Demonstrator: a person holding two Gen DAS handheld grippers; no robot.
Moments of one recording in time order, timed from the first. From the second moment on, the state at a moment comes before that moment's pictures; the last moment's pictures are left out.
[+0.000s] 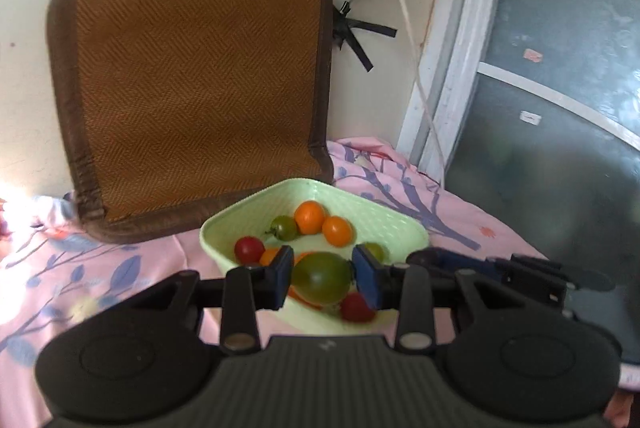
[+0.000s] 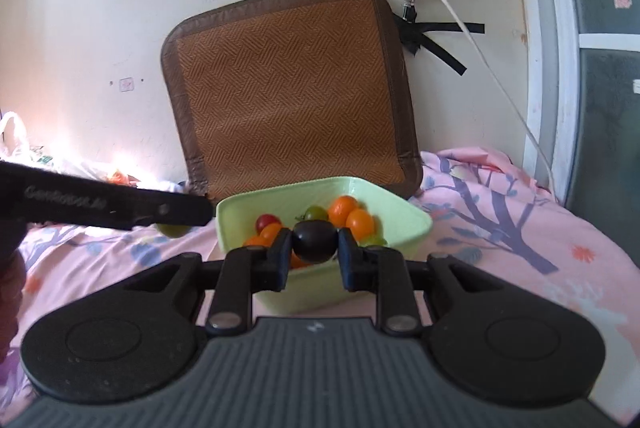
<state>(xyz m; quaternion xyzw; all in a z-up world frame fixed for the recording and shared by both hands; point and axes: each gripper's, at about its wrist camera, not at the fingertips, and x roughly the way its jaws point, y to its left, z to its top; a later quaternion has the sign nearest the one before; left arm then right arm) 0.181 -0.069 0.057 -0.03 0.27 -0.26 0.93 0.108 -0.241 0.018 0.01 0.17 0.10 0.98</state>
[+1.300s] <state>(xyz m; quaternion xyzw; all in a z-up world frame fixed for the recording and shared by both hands) 0.055 -0.053 0.035 0.03 0.29 -0.13 0.95 0.018 -0.259 -0.006 0.18 0.22 0.06 0.96</state>
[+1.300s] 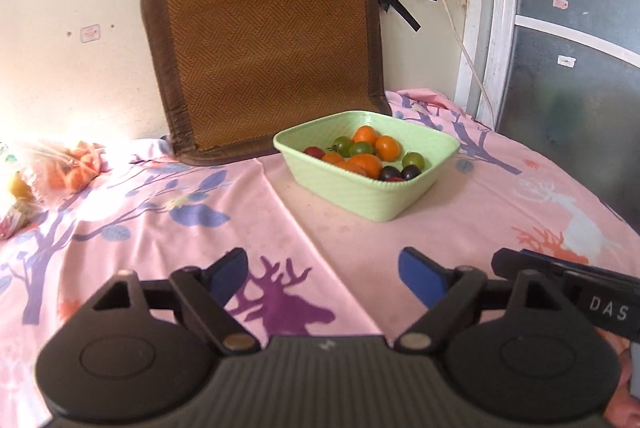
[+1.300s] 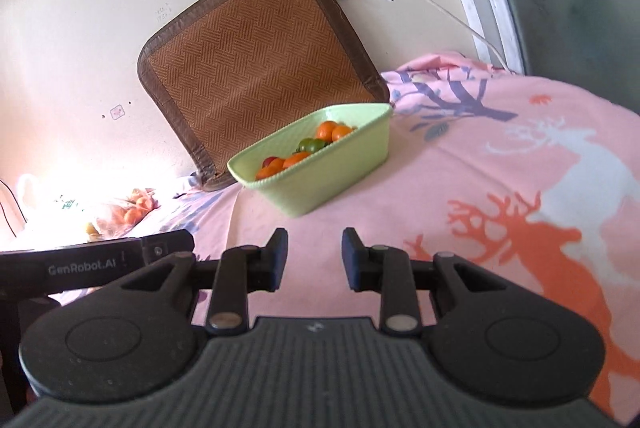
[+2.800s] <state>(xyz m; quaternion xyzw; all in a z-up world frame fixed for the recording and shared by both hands) 0.014 -0.039 0.028 0.07 0.25 -0.06 0.96 -0.008 -0.224 -0.016 0.18 0.26 0.10 0.94</state>
